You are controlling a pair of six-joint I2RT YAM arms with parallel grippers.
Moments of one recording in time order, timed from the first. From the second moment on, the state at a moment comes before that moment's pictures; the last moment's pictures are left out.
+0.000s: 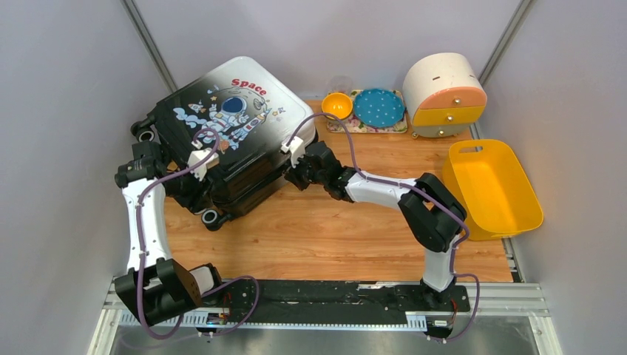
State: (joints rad) left arm 0.38 1.17 1.15 -1.26 0.57 1.03; right arm 0.83 1.90 1.23 0.24 -0.21 -0.02
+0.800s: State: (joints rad) left arm 0.51 1.21 1.14 -1.21 0.57 1.13; right arm 0.45 1.92 1.27 0.24 -0.52 -0.44
